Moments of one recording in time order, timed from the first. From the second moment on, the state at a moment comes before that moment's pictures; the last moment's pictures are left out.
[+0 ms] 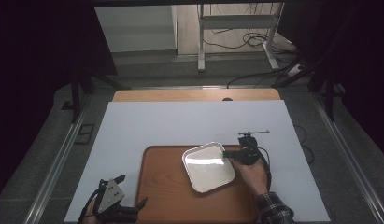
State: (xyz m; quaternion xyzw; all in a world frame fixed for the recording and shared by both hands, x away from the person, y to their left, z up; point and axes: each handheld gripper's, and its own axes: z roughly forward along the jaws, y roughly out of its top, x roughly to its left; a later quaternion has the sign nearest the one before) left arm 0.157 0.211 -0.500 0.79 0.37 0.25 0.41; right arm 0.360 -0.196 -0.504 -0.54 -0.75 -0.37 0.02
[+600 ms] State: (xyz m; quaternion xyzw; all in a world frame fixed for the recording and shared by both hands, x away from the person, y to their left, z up) left arm 0.157 0.210 -0.501 0.80 0.37 0.25 0.40; right arm 0.361 -0.192 -0.510 -0.54 -0.76 -0.37 0.01
